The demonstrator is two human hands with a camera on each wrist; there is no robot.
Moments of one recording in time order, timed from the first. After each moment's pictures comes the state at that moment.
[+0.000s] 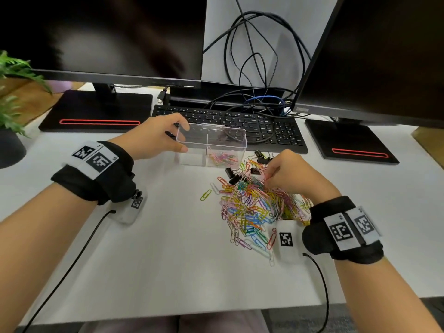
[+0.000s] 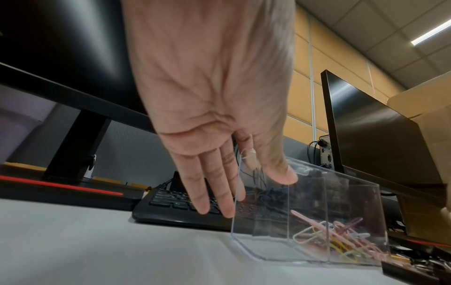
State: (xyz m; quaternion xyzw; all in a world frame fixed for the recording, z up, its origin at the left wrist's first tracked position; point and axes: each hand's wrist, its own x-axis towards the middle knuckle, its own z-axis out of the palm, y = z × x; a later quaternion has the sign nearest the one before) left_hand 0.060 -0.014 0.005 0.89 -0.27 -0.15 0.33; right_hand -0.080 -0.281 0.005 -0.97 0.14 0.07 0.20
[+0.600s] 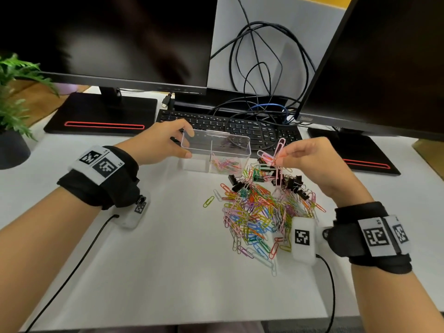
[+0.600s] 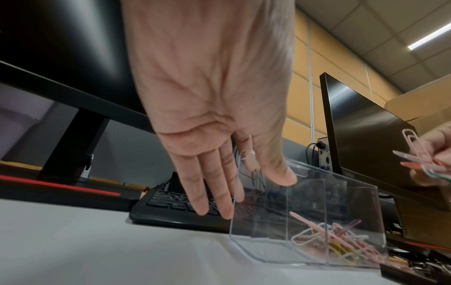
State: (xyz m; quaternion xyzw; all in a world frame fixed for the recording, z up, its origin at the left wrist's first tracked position) left_hand 0.062 -0.013 0.004 0.89 -0.27 -0.15 0.34; right_hand -0.081 -0.297 0.036 -0.87 0.14 -0.08 0.47
